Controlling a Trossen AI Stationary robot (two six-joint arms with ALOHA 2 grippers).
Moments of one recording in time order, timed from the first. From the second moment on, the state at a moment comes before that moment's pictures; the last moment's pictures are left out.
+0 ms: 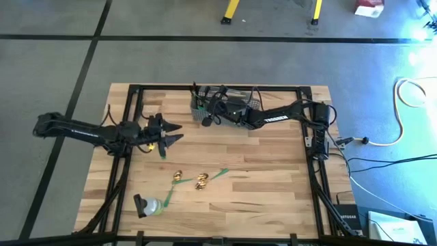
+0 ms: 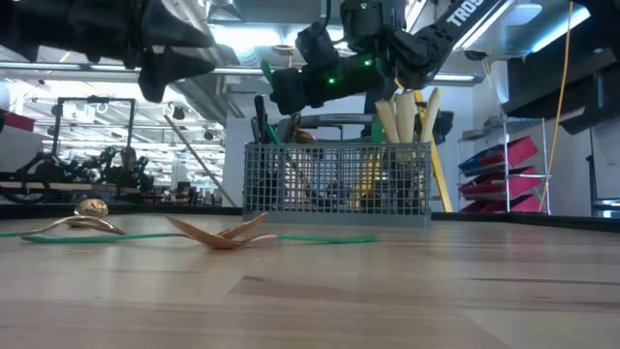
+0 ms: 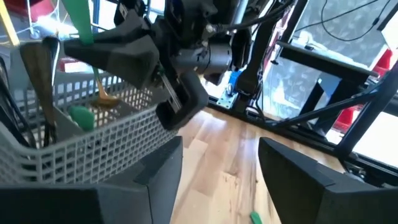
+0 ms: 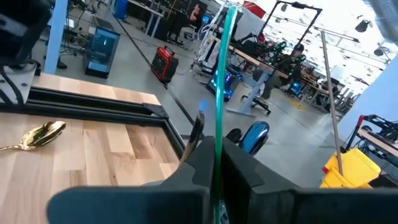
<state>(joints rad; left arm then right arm) -0.08 0.68 0.26 0.39 -0.35 -0.31 -0.22 1.95 1.16 0.75 0.30 -0.39</state>
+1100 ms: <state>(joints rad) -0.14 0.86 0.23 0.40 -0.37 -0.34 -0.08 1.82 1.16 0.64 0.41 -0.53</state>
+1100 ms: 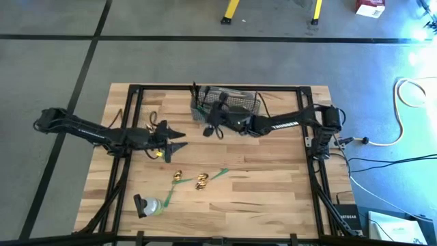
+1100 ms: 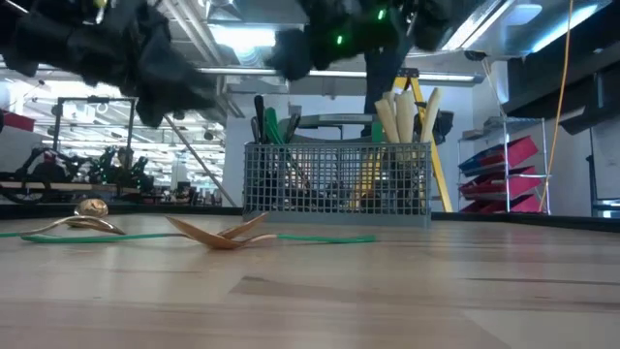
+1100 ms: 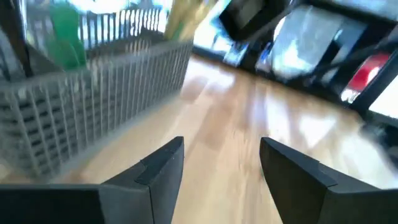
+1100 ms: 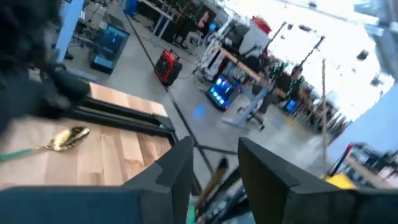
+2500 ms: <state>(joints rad) -0.64 1.78 0.50 0.57 -0.76 -0.47 0.39 1.75 1.16 -0.02 0.92 -0.11</state>
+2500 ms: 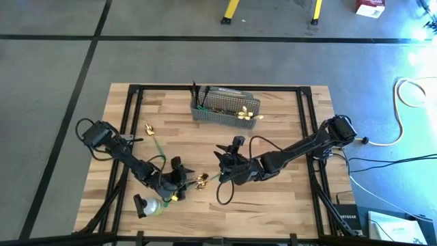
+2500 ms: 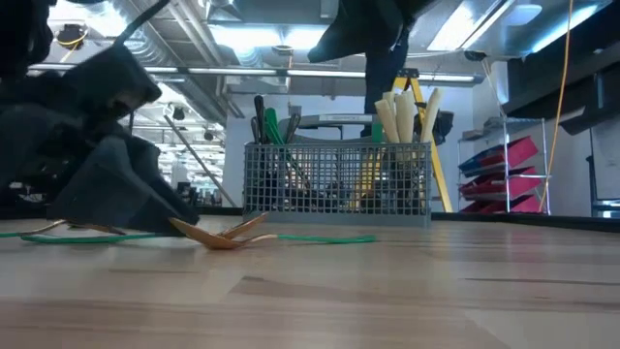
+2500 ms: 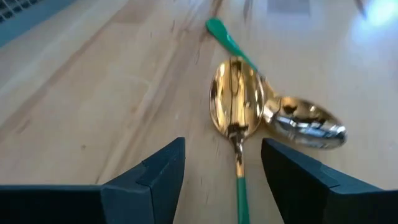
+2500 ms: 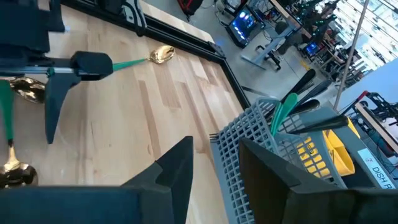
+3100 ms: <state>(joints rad) -0.60 1.87 0.51 0.60 -0.65 -0.51 0.39 1.75 1.16 -0.02 0.91 -0.11</state>
